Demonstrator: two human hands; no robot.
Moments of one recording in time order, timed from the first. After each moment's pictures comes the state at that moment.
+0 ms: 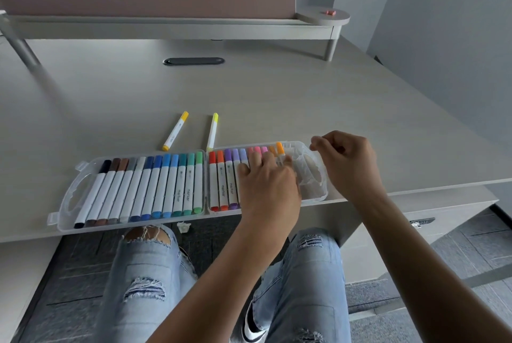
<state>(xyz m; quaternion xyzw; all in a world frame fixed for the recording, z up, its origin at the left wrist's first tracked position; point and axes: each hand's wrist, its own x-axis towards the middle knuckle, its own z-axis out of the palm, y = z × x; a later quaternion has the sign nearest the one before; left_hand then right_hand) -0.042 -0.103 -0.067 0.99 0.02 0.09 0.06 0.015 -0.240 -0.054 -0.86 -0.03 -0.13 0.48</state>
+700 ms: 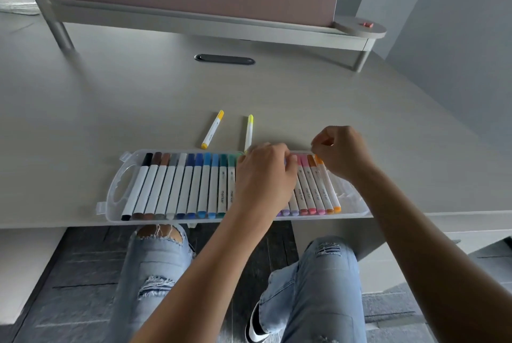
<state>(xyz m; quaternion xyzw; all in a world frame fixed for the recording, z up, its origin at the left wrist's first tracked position) -0.027 -0.018 -0.066 0.93 0.04 0.20 0.30 0.076 -0.174 -0.058 -0.95 -0.08 -0.07 0.28</state>
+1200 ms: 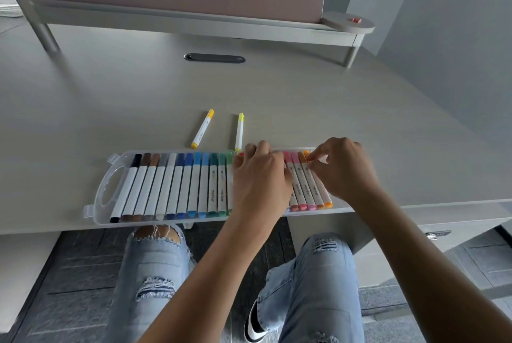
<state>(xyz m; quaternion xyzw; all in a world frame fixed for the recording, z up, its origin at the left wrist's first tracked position) -0.033 -0.033 -0.073 0.96 0.04 0.19 0.20 0.033 -0.191 -0.063 -0.96 -0.12 -0.13 0.19</state>
